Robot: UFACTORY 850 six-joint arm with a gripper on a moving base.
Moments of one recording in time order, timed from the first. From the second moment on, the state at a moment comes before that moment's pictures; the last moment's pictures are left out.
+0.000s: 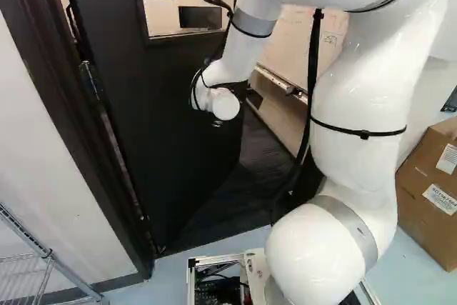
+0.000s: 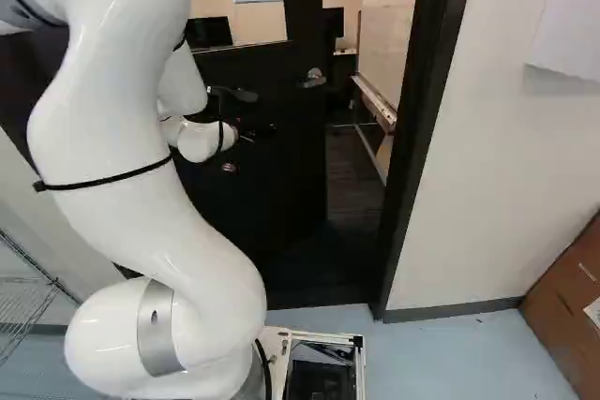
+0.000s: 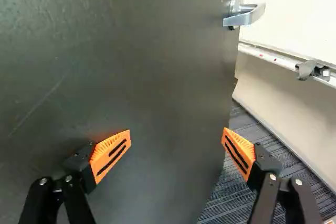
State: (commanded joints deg) arm 20.5 -14.5 -40.1 27.5 51.8 0.0
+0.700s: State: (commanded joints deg) arm 23.4 -22.9 -50.3 27.9 51.8 0.0
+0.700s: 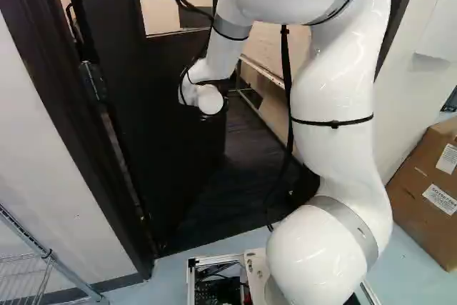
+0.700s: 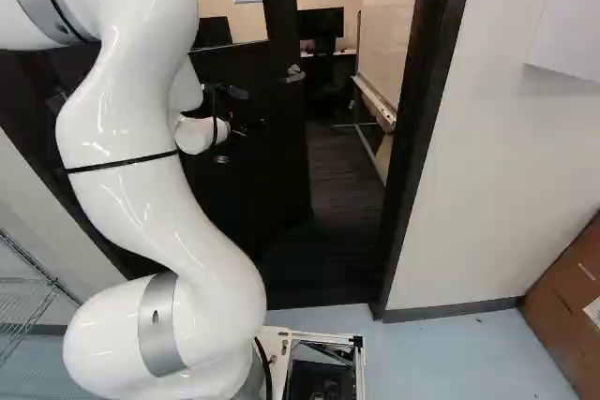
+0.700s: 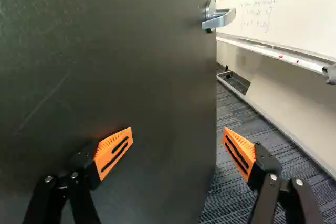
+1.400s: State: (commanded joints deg) arm 25.6 -30.4 -59.9 21.8 52.4 0.0
